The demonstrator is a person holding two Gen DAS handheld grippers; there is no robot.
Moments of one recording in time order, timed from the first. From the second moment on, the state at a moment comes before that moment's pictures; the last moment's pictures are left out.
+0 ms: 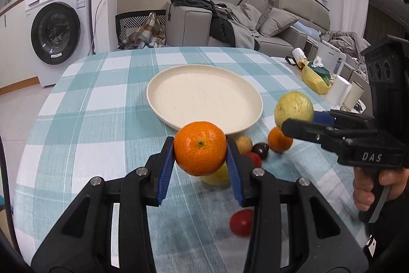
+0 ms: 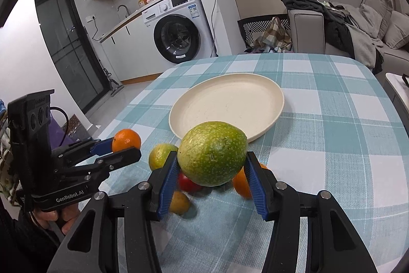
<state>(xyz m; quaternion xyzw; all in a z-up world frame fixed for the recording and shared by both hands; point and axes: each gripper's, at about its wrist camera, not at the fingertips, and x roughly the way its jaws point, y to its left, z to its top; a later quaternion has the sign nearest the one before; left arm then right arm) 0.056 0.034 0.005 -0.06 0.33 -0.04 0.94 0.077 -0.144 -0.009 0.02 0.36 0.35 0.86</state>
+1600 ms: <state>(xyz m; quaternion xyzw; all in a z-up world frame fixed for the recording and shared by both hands) 0.166 0.034 -0.032 -0.05 0.36 -0.03 0.93 0.152 -0.098 -0.034 -0.04 0.41 0.31 0.86</state>
